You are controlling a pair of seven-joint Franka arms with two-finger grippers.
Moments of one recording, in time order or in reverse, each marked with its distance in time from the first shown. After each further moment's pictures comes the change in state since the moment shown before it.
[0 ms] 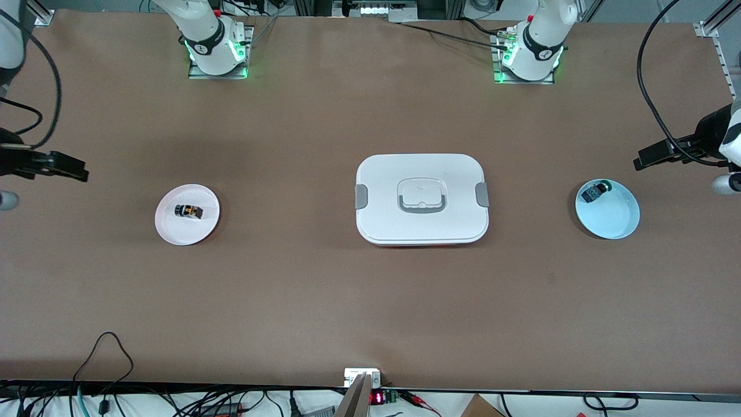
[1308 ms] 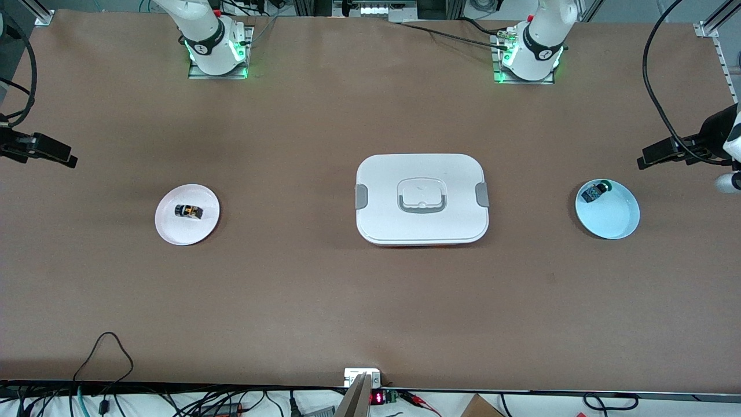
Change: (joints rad) left arm 0.019 0.000 -0.015 0.002 -0.001 -0.001 0.061; right arm -0.041 -0.154 -0.007 -0.236 0.046 0.132 -0.003
